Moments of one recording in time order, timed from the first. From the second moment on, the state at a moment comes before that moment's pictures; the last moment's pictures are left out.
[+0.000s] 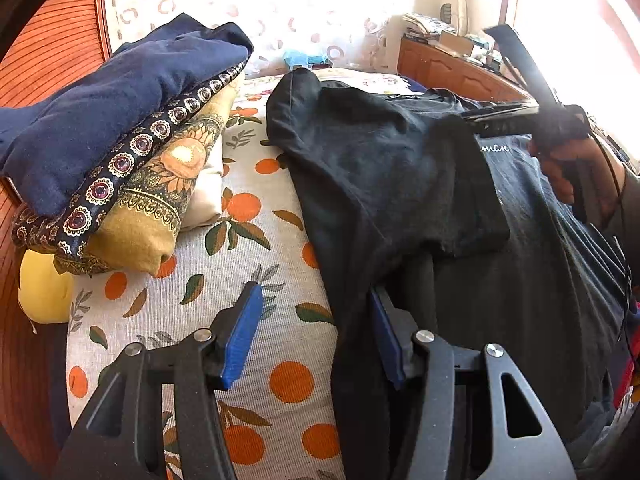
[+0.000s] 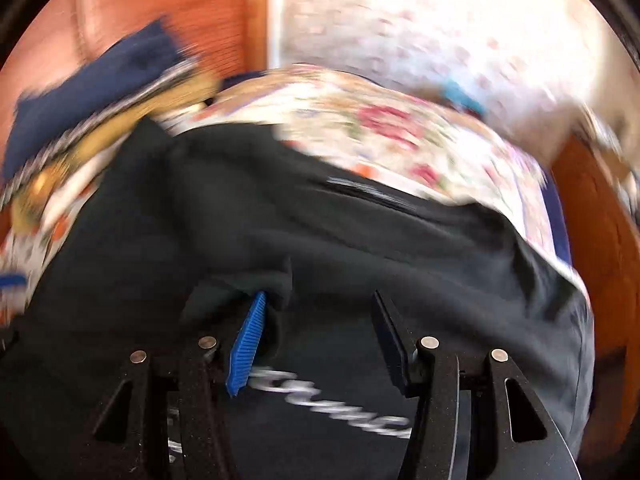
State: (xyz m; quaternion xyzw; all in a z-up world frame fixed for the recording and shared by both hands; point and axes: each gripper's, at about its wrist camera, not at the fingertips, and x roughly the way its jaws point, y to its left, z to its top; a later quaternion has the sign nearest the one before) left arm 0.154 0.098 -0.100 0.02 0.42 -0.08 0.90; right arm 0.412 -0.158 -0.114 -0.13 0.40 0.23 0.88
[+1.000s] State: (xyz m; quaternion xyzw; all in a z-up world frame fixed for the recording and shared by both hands) left arm 0.127 0.142 -0.080 -0.01 0.39 -0.03 0.92; right arm 0.295 -0.295 -0.087 -0.06 0.36 0.27 0.89
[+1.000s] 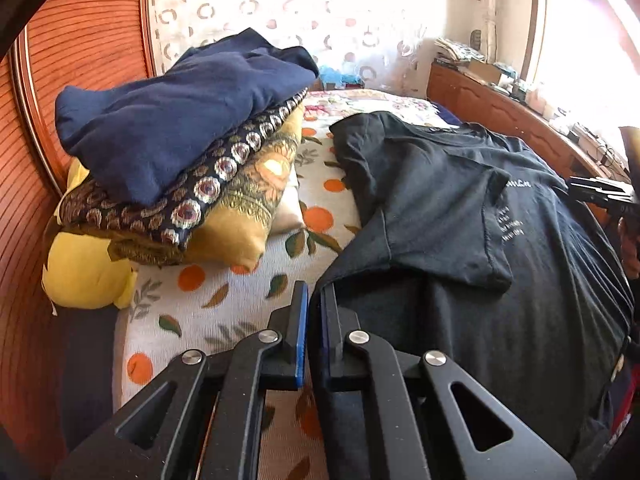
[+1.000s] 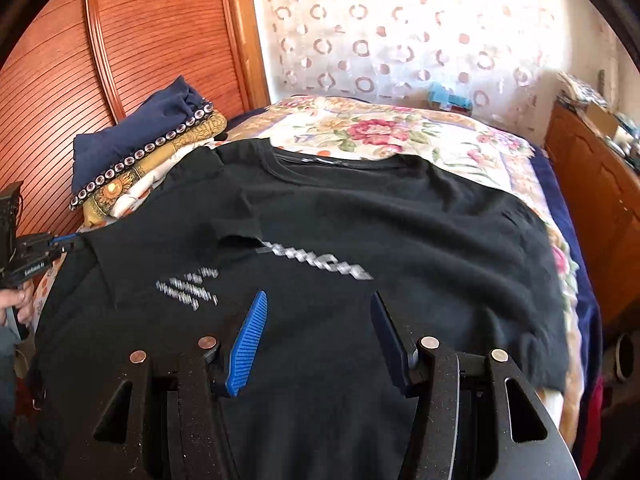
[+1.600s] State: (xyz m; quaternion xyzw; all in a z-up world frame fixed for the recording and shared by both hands) left arm 0.102 0.087 -0.052 -0.01 0.35 -0.12 0.93; right arm 0.196 -0.430 -0.107 0.02 0.36 0.14 0.92
